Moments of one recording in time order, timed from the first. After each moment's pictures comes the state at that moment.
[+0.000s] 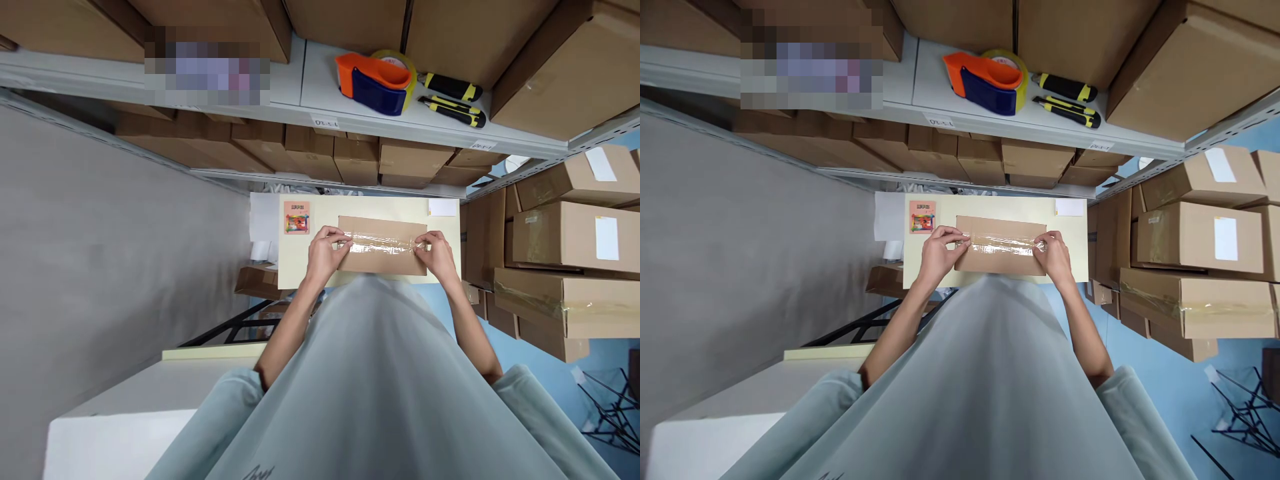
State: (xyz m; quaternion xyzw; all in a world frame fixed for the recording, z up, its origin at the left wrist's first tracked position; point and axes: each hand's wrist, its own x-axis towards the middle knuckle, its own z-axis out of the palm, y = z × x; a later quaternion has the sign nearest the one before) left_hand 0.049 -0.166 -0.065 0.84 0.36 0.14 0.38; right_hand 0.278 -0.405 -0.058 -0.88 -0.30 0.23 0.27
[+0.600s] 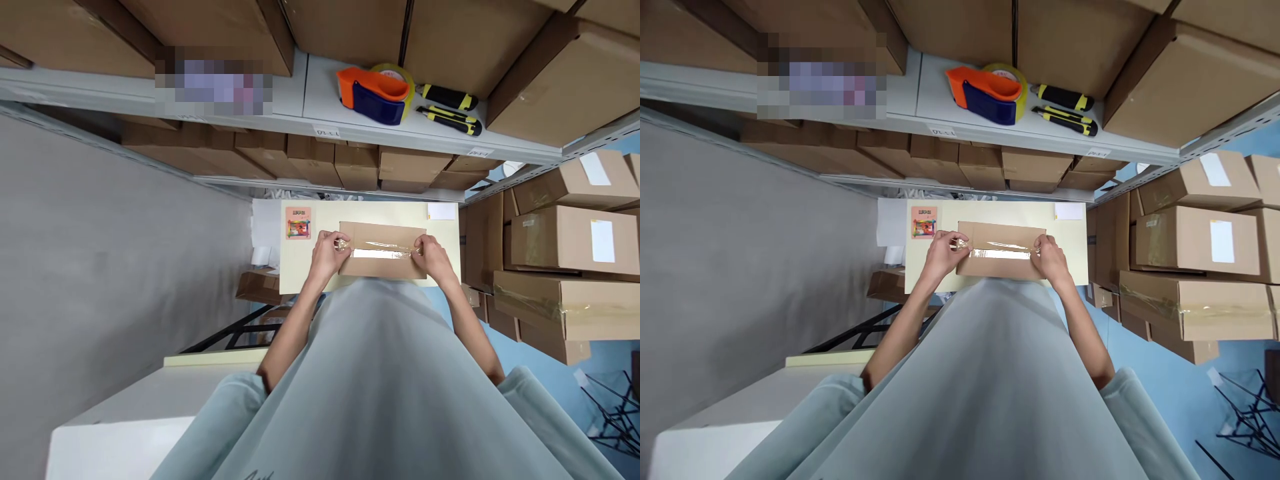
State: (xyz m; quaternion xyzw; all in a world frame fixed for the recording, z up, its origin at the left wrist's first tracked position) left_hand 0.061 -0.157 -0.058 0.80 0.45 0.05 0.40; right_hand 0.275 -0.387 -0.043 -0.90 -0.31 0.28 0.15
